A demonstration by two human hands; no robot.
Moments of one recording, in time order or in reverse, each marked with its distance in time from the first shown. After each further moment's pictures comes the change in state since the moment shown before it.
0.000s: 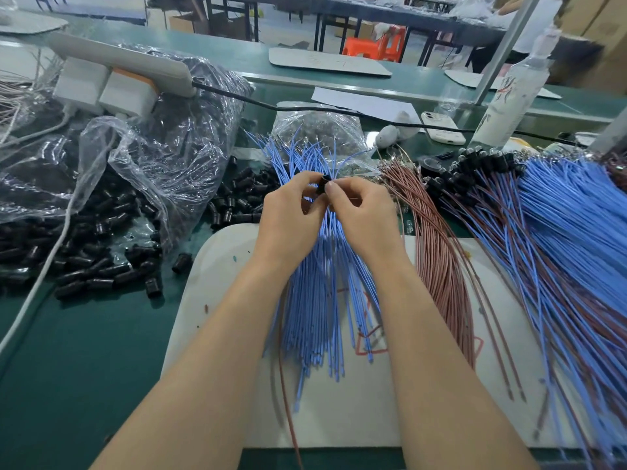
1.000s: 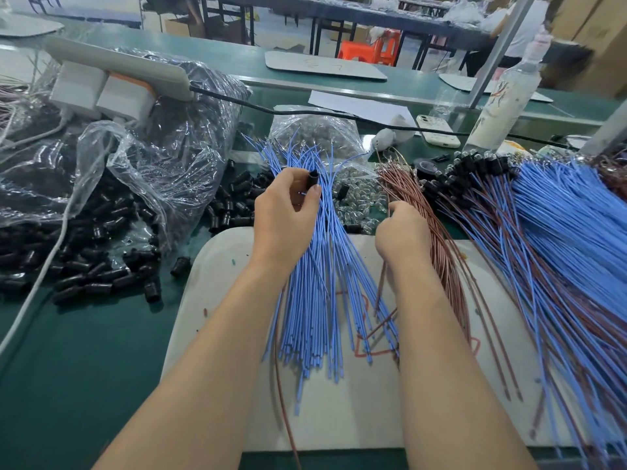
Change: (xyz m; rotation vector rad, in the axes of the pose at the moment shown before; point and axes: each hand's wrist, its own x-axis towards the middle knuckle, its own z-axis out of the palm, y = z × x) left_hand 0.003 -0.001 -0.002 -0.077 0.112 -0.011; right_hand 0.014 0.037 -0.032 -0.576 0.079 0.359
